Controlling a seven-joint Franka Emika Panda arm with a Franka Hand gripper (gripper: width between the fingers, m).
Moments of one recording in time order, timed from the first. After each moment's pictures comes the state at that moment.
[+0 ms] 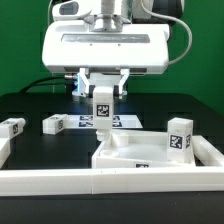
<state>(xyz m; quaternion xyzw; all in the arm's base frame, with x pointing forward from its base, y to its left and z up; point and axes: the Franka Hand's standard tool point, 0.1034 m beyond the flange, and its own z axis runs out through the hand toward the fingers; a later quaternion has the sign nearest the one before) 0.584 -0.030 0.121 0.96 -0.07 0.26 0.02</state>
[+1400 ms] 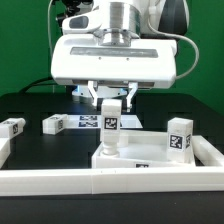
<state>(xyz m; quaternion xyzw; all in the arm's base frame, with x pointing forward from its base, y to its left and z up) 0.586 -0.019 0.099 0.96 -0.05 0.28 0.03</state>
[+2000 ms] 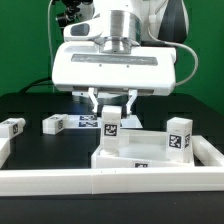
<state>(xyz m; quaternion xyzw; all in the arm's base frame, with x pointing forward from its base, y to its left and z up) 0.582 -0.019 0.088 0.96 -0.05 0.28 0.04</state>
